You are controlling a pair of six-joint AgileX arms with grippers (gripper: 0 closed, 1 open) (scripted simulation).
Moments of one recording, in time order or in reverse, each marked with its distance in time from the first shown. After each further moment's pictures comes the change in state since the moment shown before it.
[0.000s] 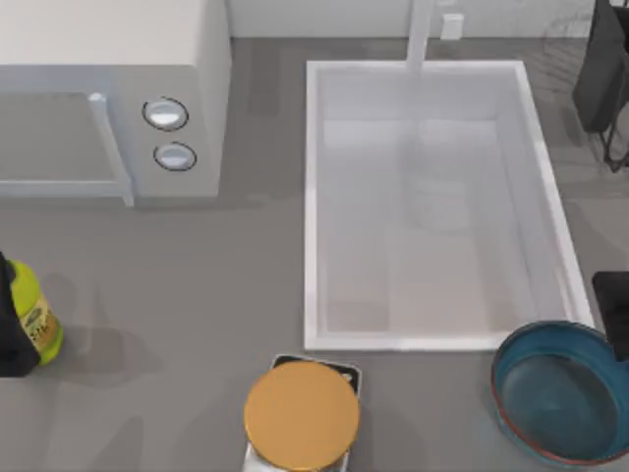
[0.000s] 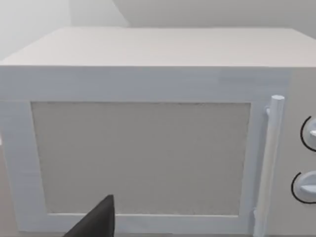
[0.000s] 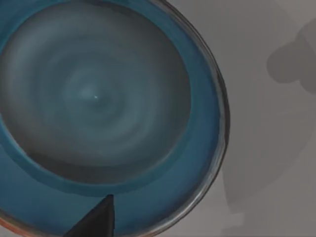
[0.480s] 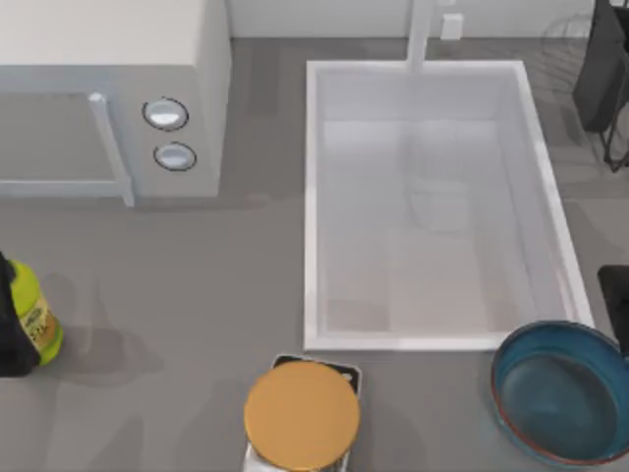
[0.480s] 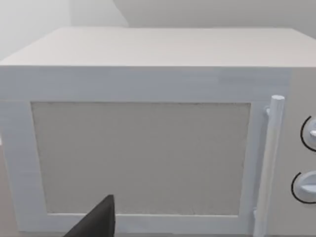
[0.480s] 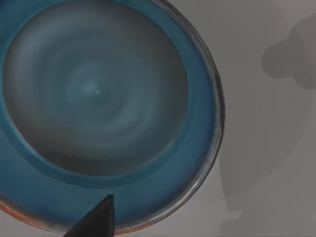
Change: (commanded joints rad) left arm 0.000 0.000 0.000 0.000 0.000 0.000; right arm 0.002 -0.017 0.029 -0.037 0.000 0.001
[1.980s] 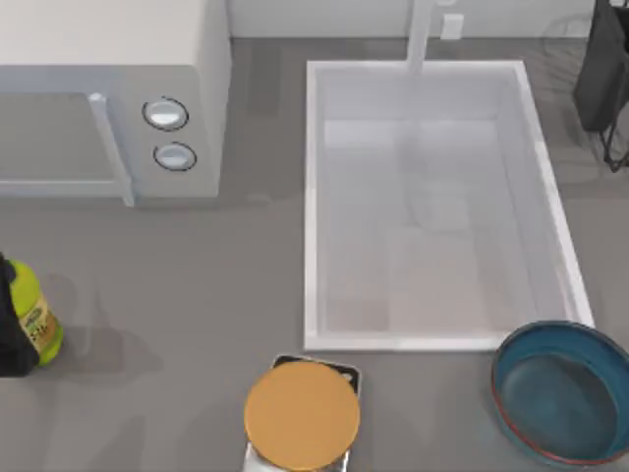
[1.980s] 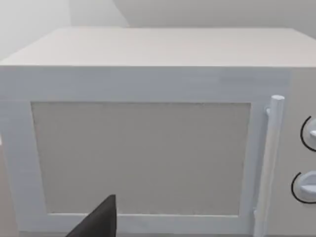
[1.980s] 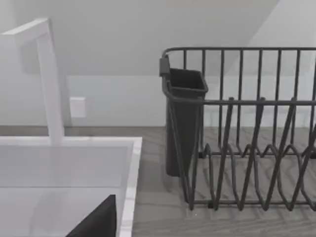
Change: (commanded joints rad) left arm 0.000 0.000 0.000 0.000 0.000 0.000; right arm -0.215 -1.402 -1.033 1.197 -0.001 -0.222
